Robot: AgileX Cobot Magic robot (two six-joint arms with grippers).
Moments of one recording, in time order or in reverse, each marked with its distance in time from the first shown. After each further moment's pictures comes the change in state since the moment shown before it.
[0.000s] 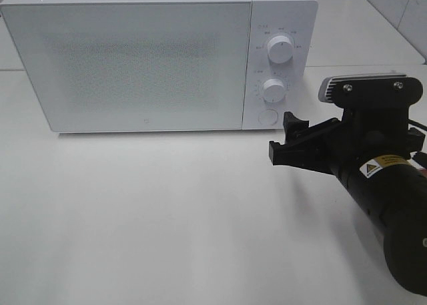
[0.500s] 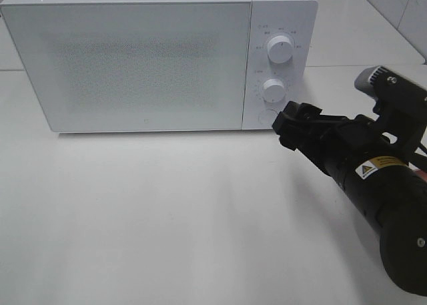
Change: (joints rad) left arm 0.000 0.000 0.000 0.000 0.000 0.000; right arm 0.000 0.010 -0.003 -0.004 0.005 0.482
